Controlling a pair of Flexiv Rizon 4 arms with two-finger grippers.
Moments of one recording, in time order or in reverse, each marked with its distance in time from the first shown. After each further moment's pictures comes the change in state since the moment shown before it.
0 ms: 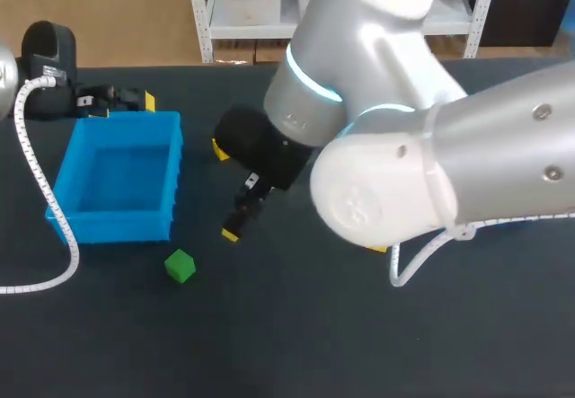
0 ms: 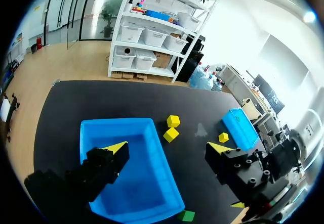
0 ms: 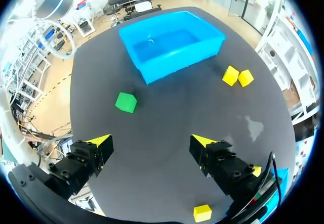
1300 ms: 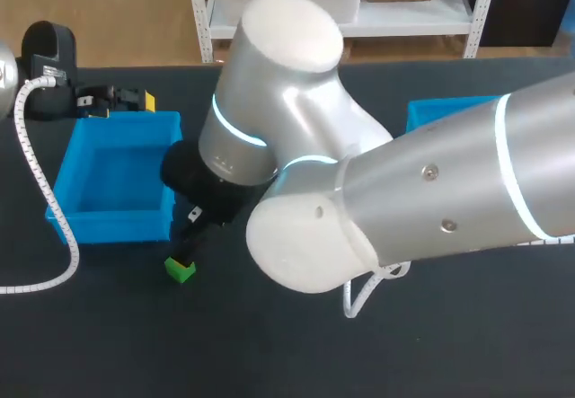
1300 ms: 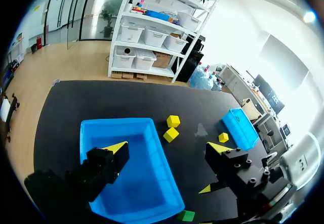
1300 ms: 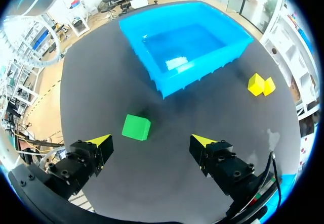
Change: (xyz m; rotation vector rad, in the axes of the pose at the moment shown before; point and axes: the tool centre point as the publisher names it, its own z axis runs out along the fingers) left arm 0.000 0.000 0.000 0.000 0.000 0.000; right arm -0.031 0.032 0.064 0.031 0.030 0.030
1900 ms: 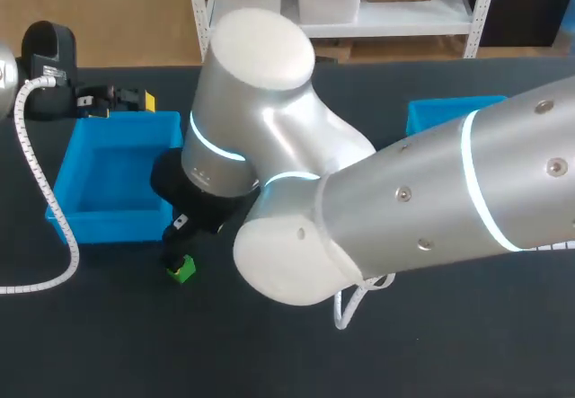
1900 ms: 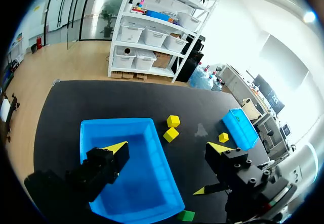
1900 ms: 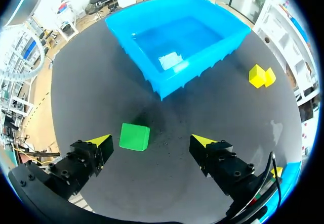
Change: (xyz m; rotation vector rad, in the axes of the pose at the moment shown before) left arm 0.000 0.000 0.000 0.000 0.000 0.000; right arm -0.005 0.002 0.018 0.054 0.026 0.102
